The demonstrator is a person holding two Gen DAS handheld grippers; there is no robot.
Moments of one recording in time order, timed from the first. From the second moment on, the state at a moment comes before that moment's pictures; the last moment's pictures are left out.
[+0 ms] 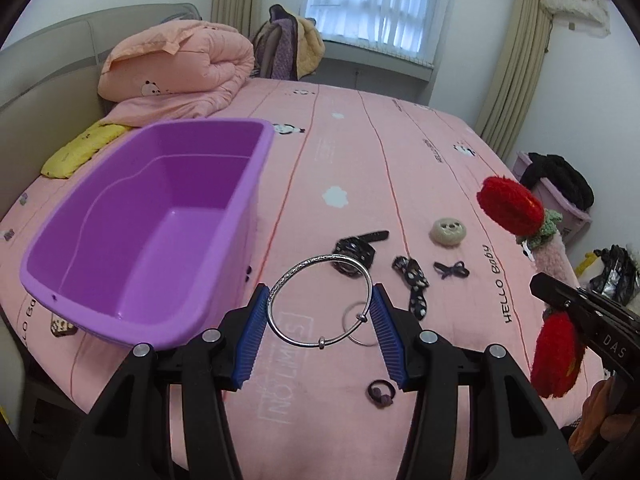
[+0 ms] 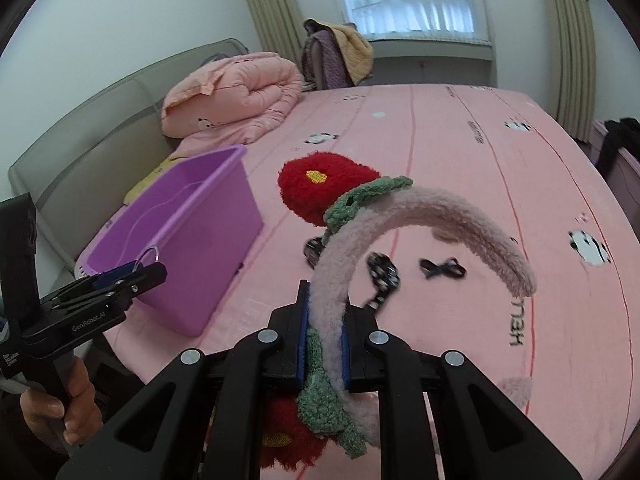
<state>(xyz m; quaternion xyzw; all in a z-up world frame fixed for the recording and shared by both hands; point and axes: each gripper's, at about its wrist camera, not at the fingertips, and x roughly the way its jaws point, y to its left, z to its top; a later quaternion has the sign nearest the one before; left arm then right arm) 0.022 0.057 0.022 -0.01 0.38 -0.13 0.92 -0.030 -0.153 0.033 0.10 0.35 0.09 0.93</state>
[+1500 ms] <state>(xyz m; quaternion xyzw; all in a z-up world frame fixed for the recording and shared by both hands) 0.141 0.245 -0.011 -0.01 0.46 0.09 0.88 0.193 0.109 0.024 -0.05 0.41 0.20 0.89</state>
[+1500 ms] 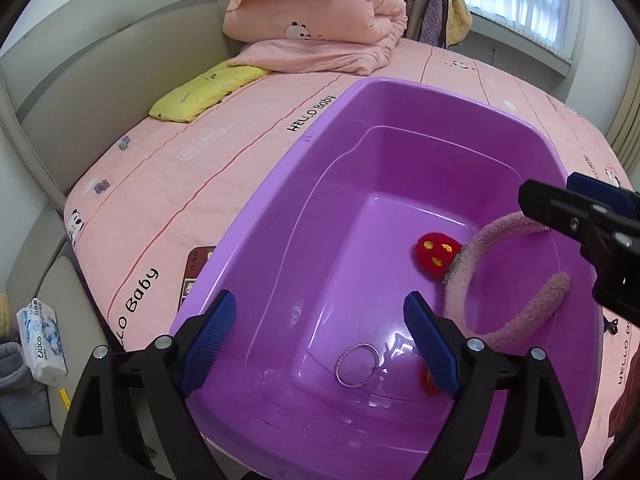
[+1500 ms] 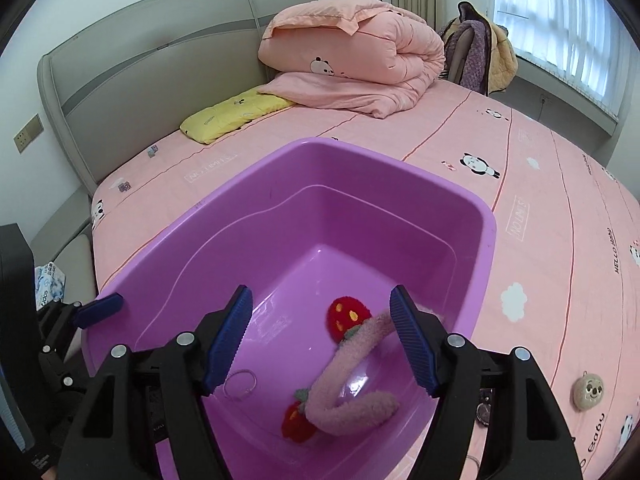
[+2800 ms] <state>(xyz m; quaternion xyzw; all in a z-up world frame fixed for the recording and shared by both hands) 0.030 0.068 0.017 0.05 0.42 -0.03 0.90 -0.031 -0.152 0.009 0.07 0.39 0.02 0.92</state>
